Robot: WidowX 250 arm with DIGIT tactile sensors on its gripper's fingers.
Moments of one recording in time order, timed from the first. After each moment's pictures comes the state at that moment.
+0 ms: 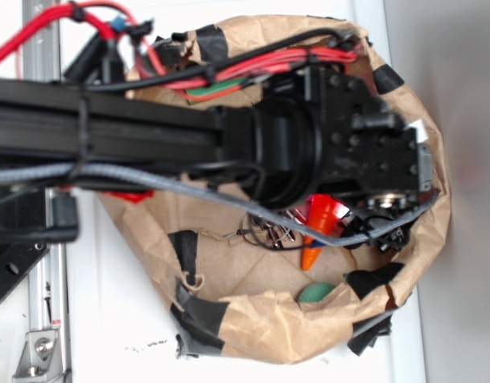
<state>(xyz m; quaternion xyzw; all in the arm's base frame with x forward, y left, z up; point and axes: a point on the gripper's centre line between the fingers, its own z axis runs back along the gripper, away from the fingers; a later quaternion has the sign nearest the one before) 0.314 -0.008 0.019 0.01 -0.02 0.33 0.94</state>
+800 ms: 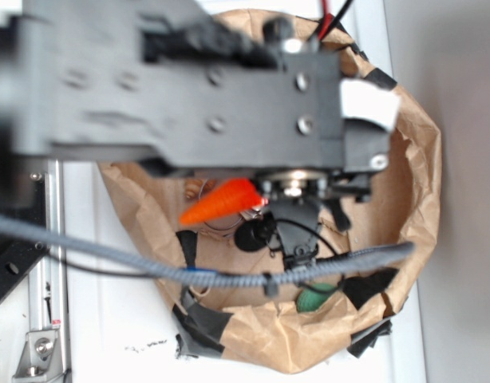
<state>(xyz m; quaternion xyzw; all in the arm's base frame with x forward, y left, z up) 0.269 -0.006 0.162 0.02 -0.07 0.04 1.00</state>
